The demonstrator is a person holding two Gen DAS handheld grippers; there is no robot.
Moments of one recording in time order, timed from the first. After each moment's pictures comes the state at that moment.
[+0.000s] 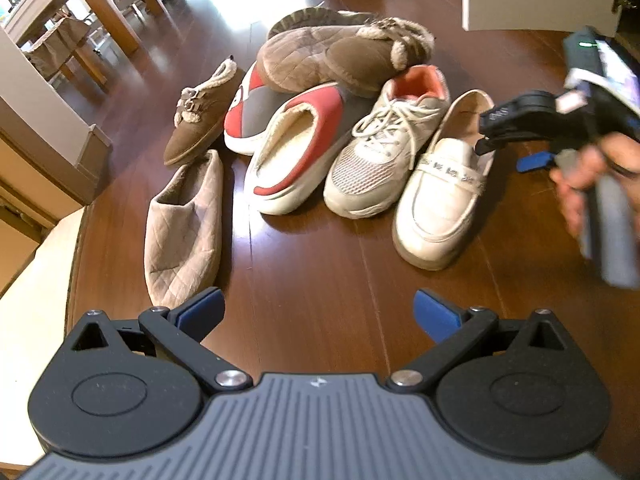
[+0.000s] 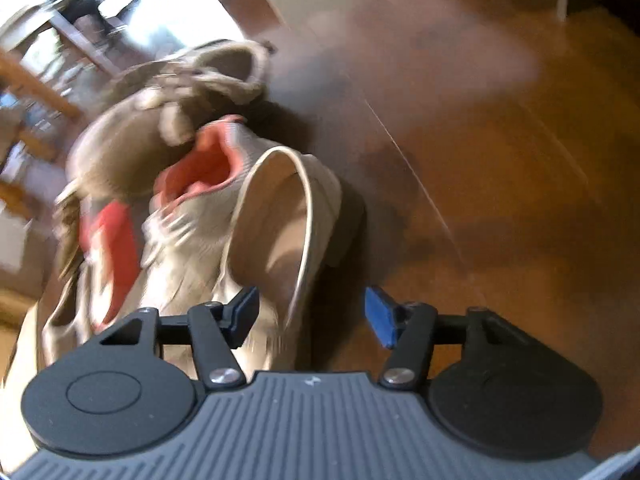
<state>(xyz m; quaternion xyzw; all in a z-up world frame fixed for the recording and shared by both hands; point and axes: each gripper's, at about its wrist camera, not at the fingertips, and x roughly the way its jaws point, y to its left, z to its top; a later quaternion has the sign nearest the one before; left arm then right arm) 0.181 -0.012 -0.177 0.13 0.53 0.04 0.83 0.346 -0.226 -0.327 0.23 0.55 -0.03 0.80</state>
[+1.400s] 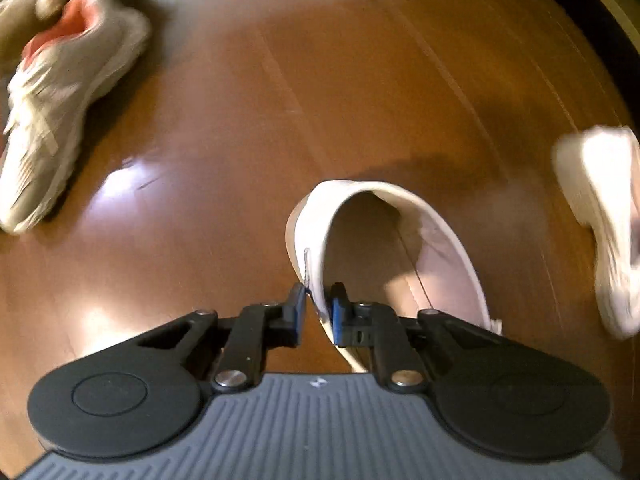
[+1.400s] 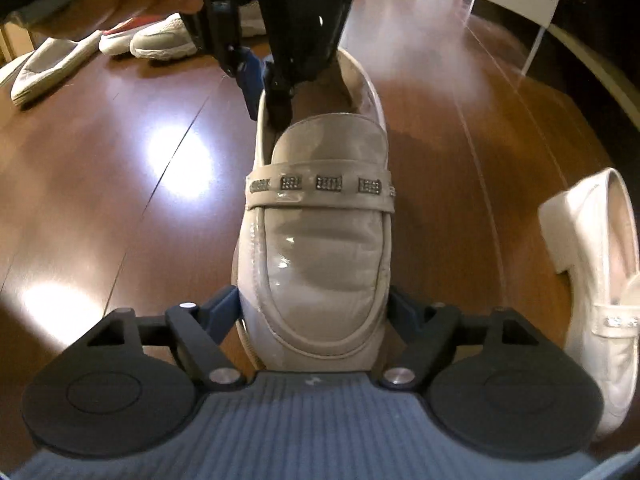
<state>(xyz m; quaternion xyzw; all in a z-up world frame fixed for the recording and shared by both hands) 0.226 -0.255 -0.305 0.12 0.66 -0.16 0.72 -0.004 -0.309 -0.317 -0.07 0.51 0.08 0.85</state>
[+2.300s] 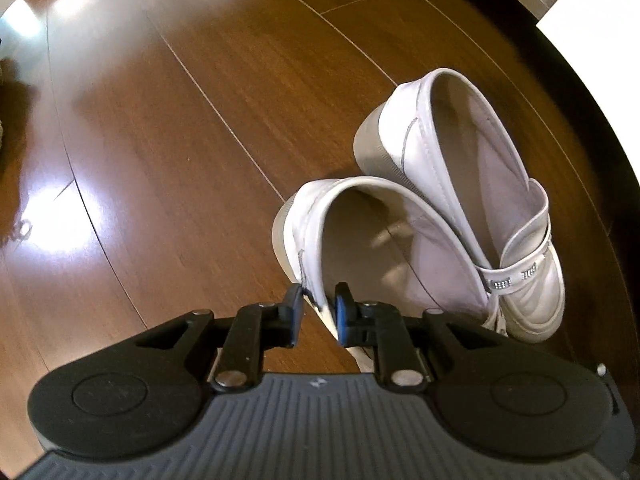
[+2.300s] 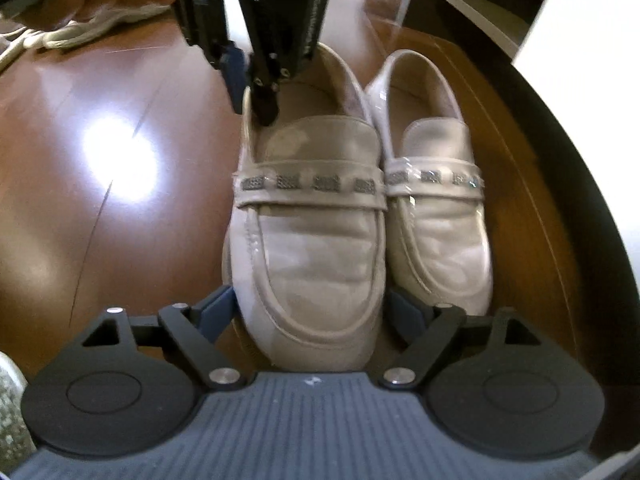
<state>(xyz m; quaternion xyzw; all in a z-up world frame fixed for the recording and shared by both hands) 0.163 -0.398 -0.292 0.15 0.64 -0.24 0.71 -0.065 -0.447 -0.307 -0.07 0.51 -0.03 0.86</state>
